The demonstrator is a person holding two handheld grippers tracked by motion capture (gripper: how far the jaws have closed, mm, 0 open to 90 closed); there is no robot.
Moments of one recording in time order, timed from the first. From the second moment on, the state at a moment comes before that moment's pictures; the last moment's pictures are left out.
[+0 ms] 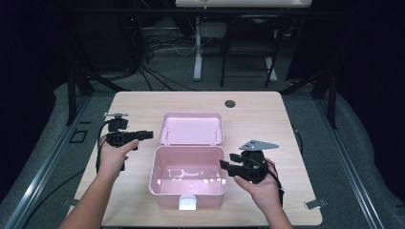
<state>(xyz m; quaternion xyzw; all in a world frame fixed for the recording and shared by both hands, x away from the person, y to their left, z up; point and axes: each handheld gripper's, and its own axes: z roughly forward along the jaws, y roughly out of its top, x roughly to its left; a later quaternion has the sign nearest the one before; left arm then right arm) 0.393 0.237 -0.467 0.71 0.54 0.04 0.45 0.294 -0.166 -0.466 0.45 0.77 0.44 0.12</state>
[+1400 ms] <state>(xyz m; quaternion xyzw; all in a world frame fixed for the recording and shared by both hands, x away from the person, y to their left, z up) 0.343 0.243 -0.470 0.76 0.48 0.10 0.43 0.349 -0.199 -0.455 0.47 0.82 0.29 0.13</state>
